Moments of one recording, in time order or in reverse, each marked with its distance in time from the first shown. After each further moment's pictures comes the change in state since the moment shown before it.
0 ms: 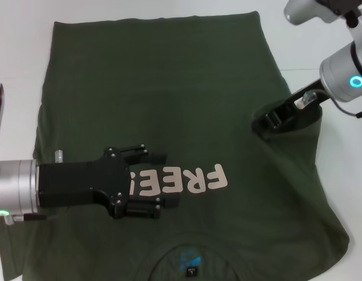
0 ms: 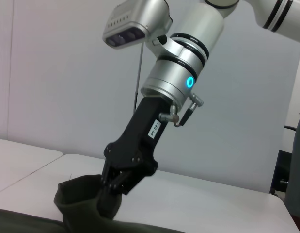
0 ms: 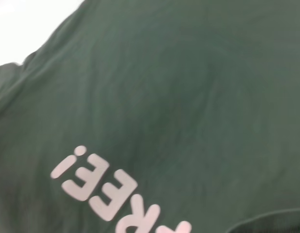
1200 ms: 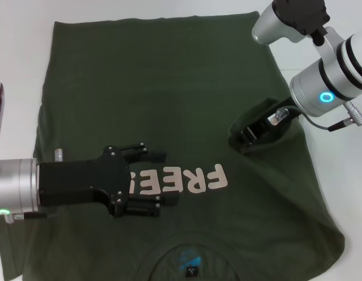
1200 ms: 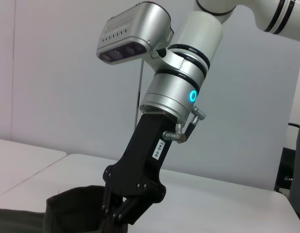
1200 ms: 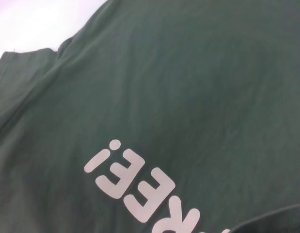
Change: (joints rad) left arm -0.001 0.000 0.000 0.000 0.000 -0.011 0.013; right arm 0.021 0.002 -0.107 0.101 0.077 0.069 0.003
